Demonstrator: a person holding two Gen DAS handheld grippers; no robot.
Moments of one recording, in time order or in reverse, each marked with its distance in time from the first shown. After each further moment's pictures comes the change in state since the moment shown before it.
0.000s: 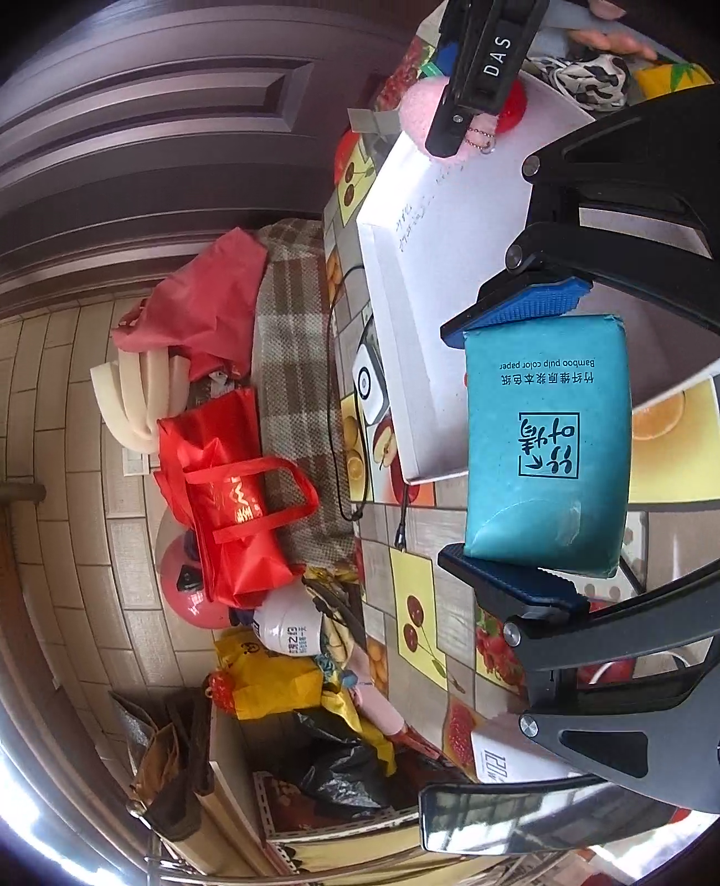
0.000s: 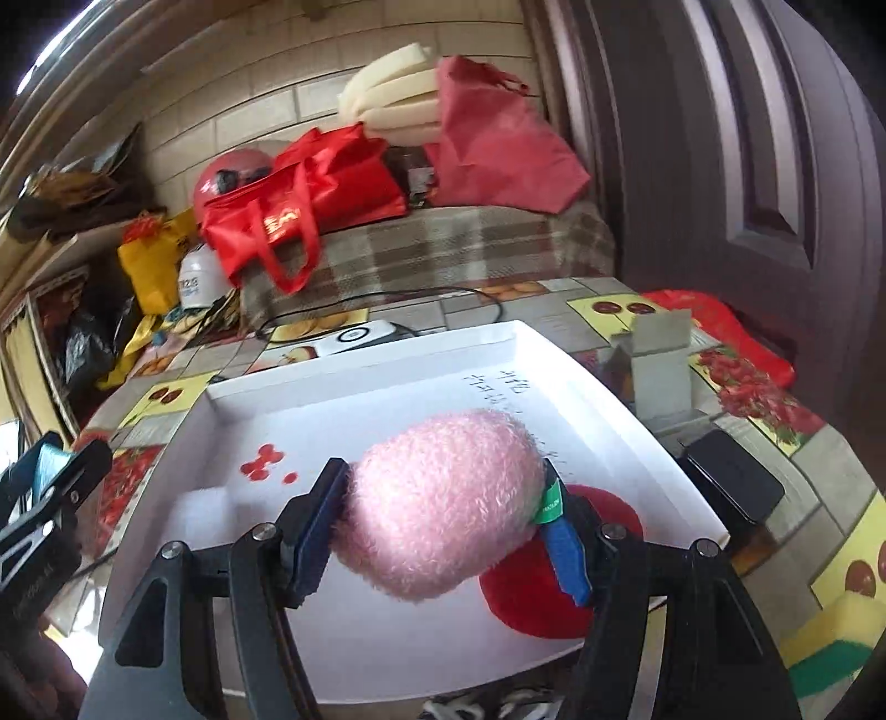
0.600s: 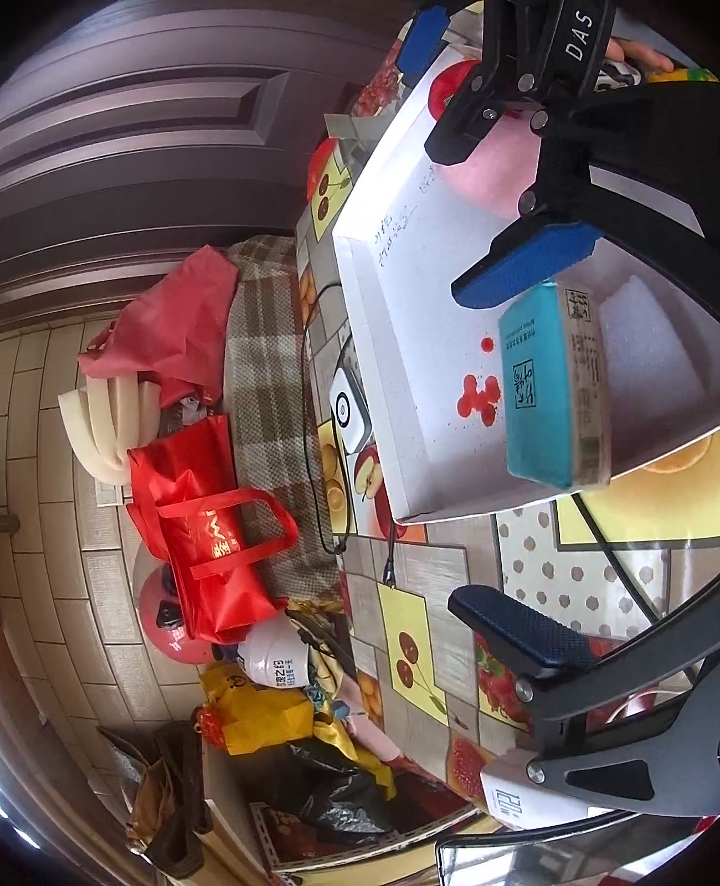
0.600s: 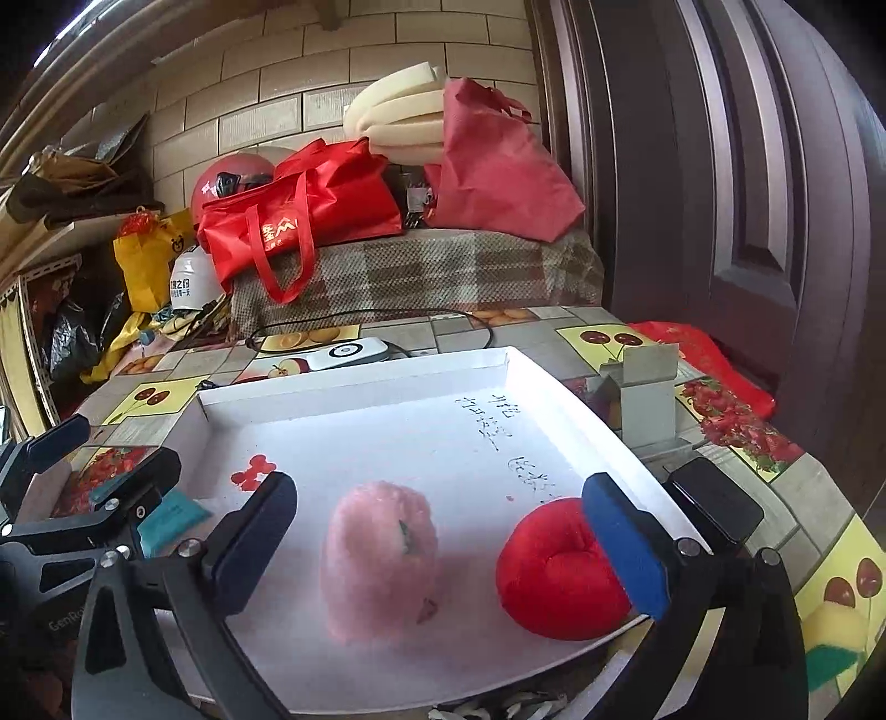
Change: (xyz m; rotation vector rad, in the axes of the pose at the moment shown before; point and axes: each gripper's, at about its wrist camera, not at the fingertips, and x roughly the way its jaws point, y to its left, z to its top) left arm 0.027 -0.013 0.009 0.023 0.071 -0.036; right arm -0.007 0.023 0.003 -0.110 -0.076 -0.054
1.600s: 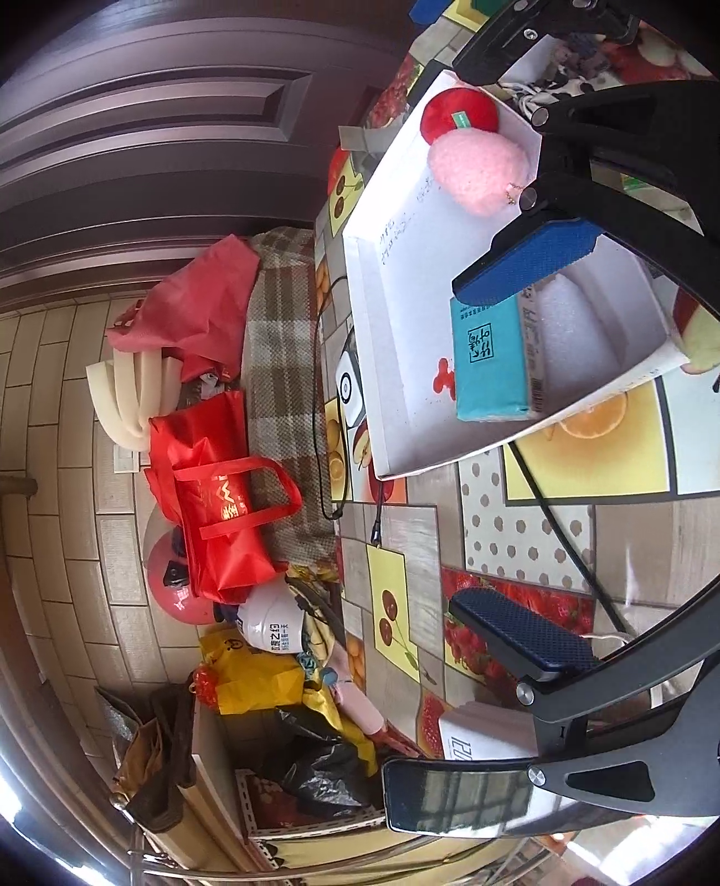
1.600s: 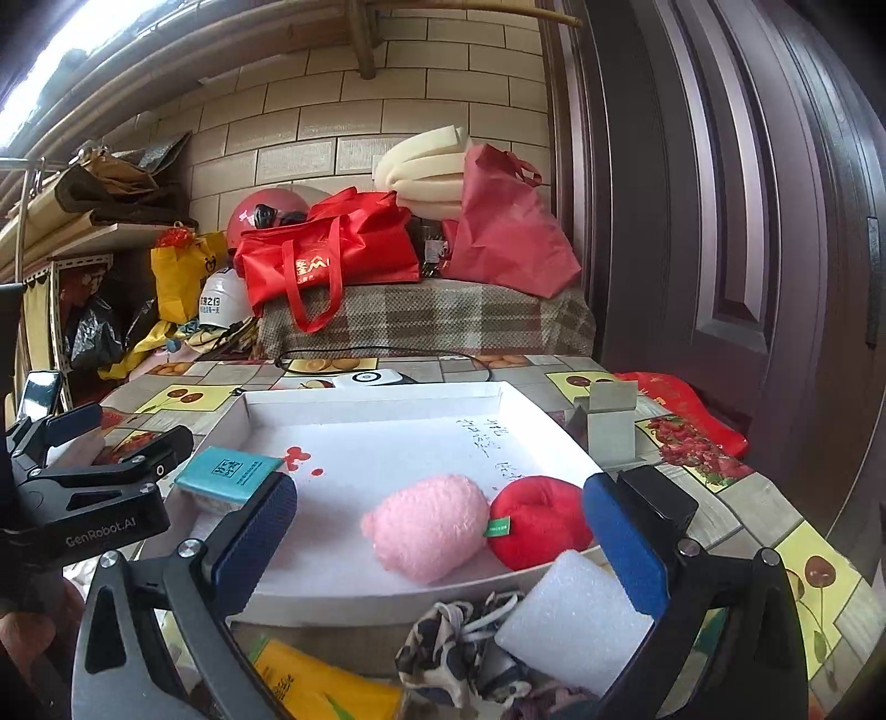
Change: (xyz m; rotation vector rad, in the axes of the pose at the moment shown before) left arm -0.053 0.017 -0.024 -0.061 -0.038 0.036; right arm -0.076 0.006 -0.027 -0.084 -0.134 0.013
